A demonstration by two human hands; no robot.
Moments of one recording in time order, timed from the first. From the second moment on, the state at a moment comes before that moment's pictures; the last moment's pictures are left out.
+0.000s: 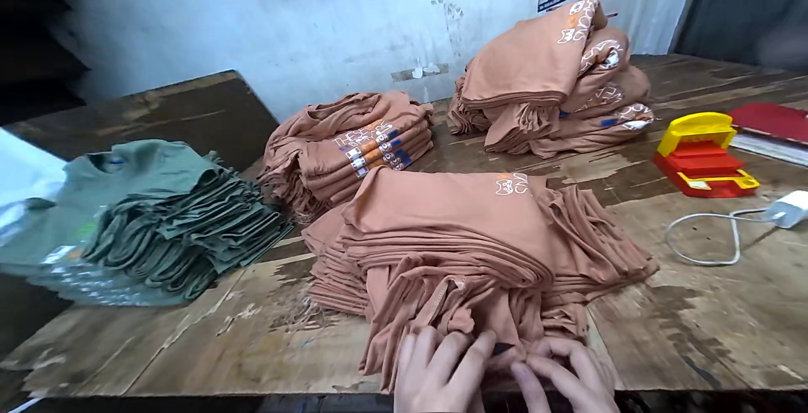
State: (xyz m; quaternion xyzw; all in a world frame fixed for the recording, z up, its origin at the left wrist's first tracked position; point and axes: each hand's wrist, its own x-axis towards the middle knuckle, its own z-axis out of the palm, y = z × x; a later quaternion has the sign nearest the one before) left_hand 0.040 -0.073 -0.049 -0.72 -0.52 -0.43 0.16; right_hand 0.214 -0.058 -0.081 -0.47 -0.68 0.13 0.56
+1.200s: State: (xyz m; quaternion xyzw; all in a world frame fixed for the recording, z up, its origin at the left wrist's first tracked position) left_hand 0.026 -0.068 -0.036 -0.73 -0.49 -0.47 -0.01; right_hand 0.186 -0.036 -0.074 -0.31 -0.65 0.18 0.67
